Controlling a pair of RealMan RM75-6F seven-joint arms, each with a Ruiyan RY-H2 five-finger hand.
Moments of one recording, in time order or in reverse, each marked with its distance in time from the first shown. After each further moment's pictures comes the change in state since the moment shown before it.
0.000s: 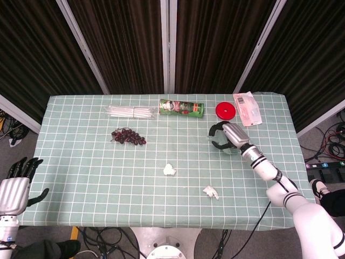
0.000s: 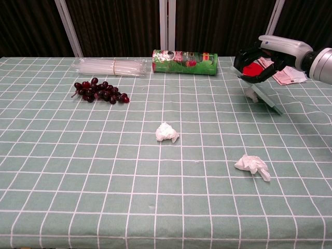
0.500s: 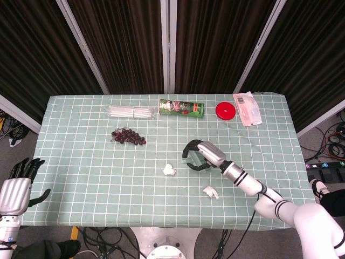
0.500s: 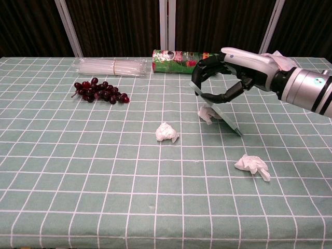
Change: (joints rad) left arm -0.002 -0.015 0.005 0.030 0.018 -0.003 -0.031; right arm 0.010 -0.002 -0.001 -0.284 -0.066 0.147 -0.051
